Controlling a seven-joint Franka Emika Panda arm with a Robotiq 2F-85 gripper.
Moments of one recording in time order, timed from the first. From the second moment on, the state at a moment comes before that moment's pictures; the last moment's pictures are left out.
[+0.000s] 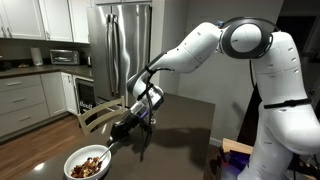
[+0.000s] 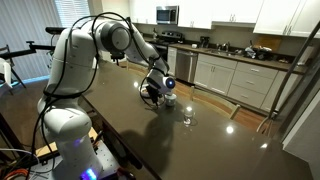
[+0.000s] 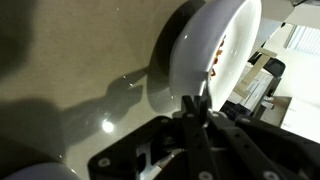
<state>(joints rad) 0.13 0.44 0.00 -2.07 1.52 2.38 -0.99</state>
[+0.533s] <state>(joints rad) 0.13 0.43 0.00 -2.07 1.52 2.38 -0.96</state>
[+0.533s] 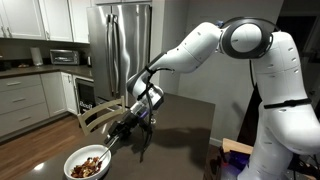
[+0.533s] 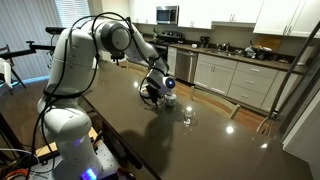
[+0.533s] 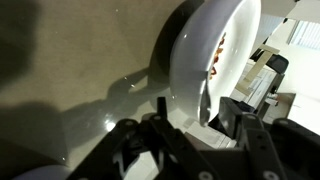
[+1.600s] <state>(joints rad) 0.13 0.37 0.03 -2.12 1.48 2.35 -0.89</state>
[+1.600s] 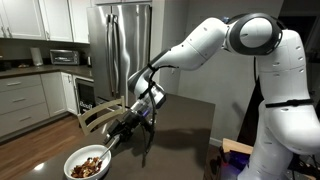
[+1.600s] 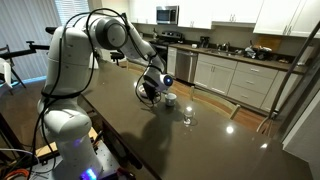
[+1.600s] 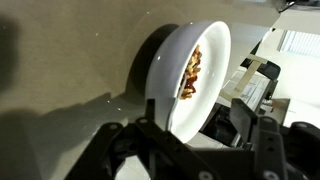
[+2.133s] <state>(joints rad) 0.13 0.36 0.04 -2.15 1.48 2.33 -0.87</state>
